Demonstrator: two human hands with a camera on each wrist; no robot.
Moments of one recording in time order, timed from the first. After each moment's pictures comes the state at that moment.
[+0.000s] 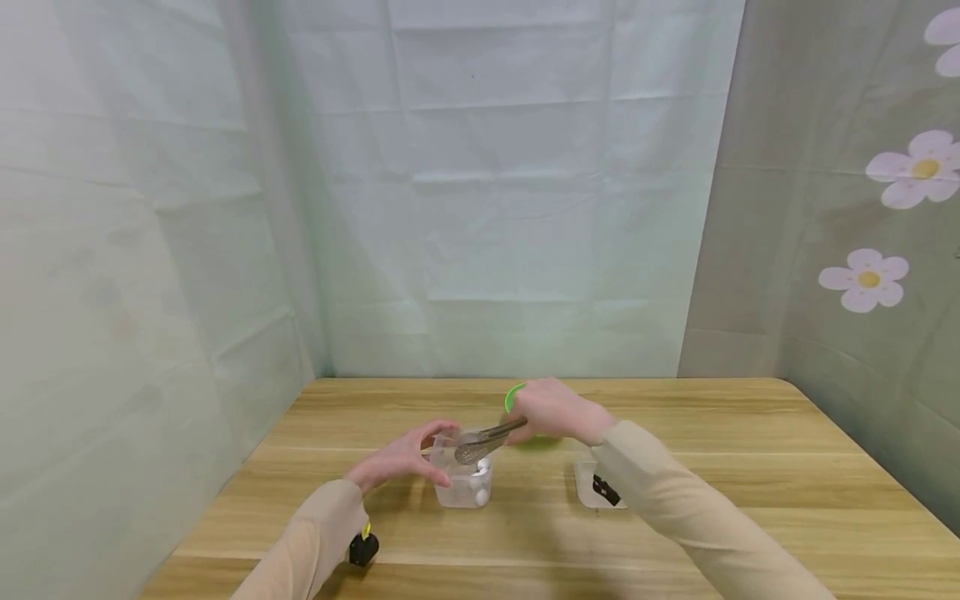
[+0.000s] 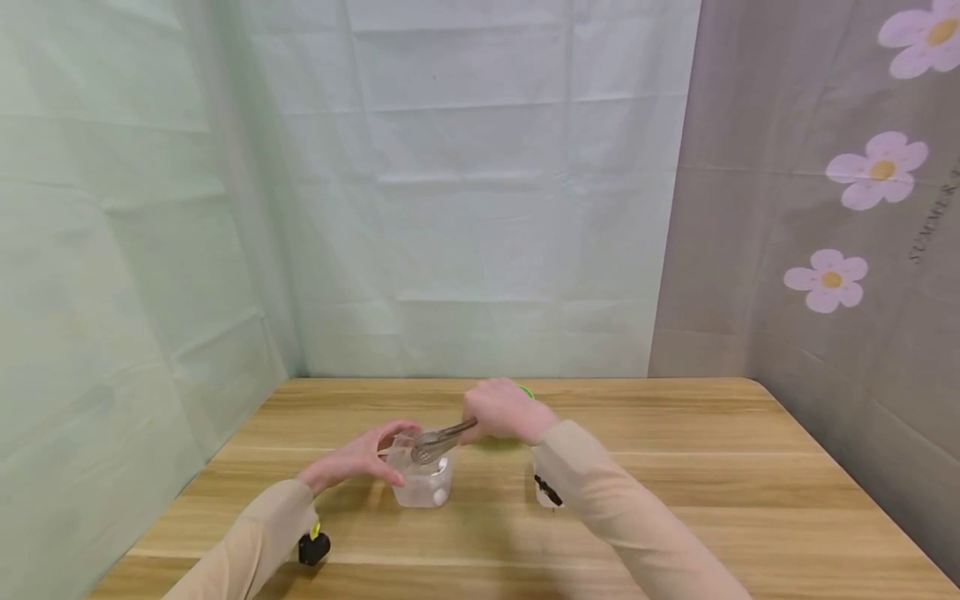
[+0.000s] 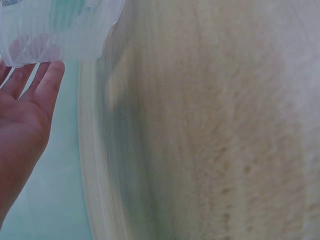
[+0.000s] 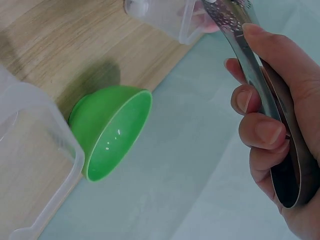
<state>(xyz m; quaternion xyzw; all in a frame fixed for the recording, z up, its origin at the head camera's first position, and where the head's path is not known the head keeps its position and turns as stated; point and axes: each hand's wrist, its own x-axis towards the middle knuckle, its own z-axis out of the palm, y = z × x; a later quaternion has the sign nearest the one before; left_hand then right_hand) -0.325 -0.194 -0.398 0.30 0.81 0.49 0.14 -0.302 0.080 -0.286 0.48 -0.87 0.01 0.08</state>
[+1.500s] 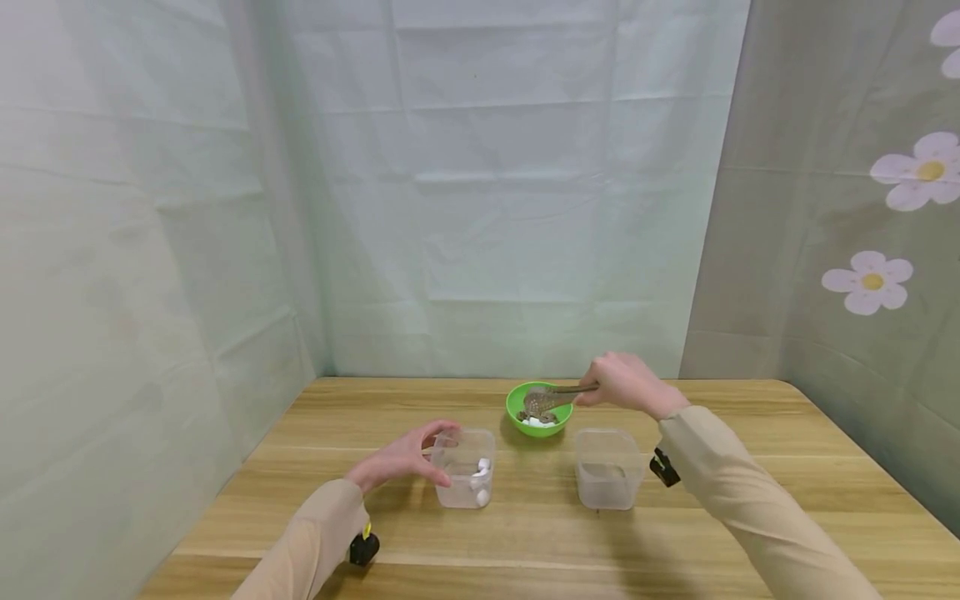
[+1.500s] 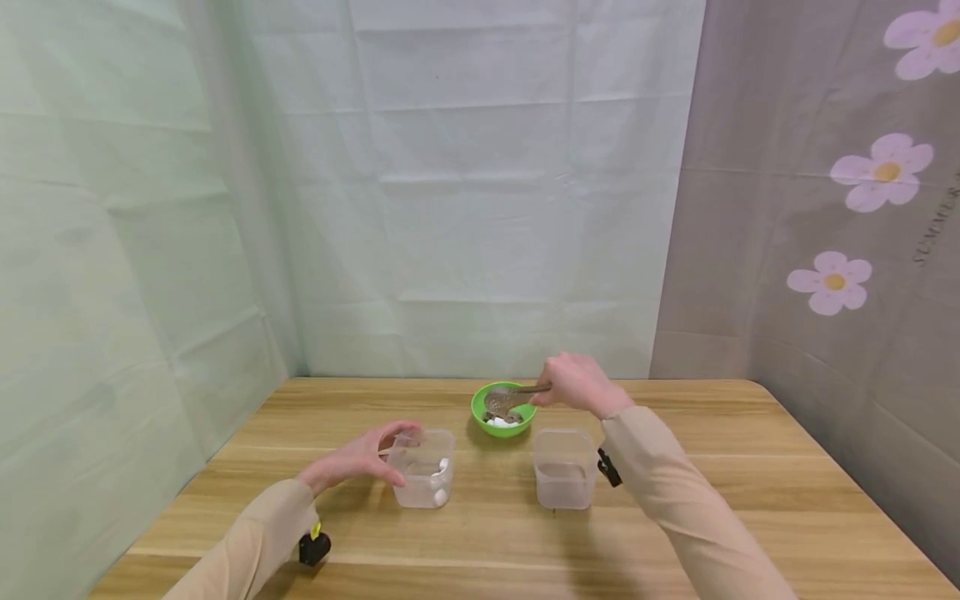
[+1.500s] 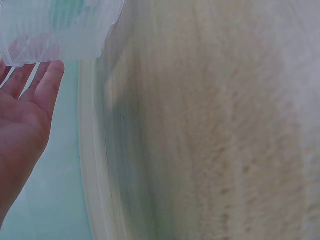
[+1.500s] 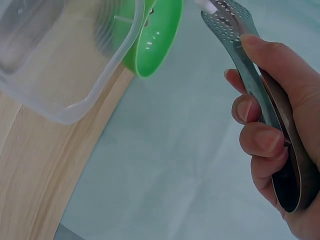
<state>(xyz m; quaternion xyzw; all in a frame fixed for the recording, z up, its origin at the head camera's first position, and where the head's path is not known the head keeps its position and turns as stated) -0.321 -0.193 -0.398 0.30 0.81 0.48 0.13 -0.326 0.171 -0.279 0.40 -0.91 0.09 0.11</state>
